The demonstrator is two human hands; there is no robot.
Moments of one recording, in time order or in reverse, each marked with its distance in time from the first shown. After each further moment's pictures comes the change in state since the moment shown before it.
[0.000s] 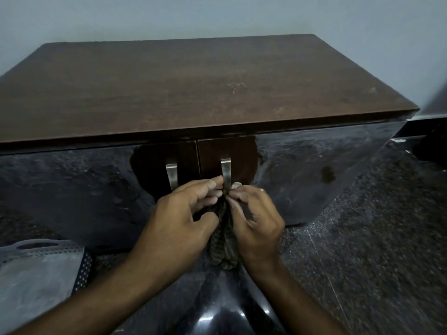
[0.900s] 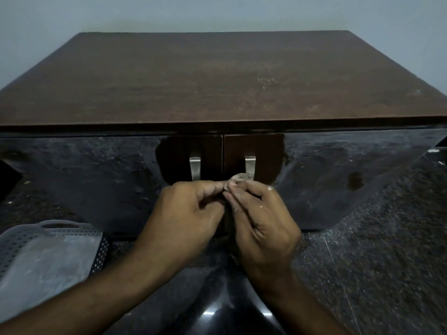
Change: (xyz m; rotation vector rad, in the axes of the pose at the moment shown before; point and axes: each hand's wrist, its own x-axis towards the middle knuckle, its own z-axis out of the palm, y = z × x) left_hand -0.002 0.002 -0.015 0.078 0.053 -0.048; right_hand 0.006 -0.042 0.002 0.034 -0.010 -0.125
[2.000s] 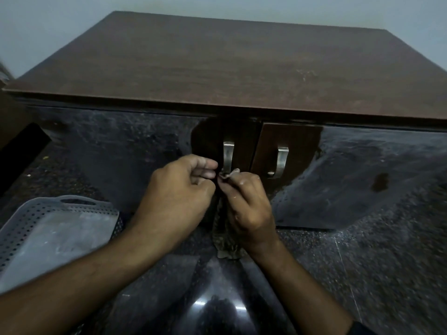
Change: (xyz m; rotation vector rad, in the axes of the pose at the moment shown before) left_hand -0.004 -0.022 -0.033 0.053 0.203 -0.167; right_hand -0.019 0.026 0.051 -0.108 -0.311 -0.343
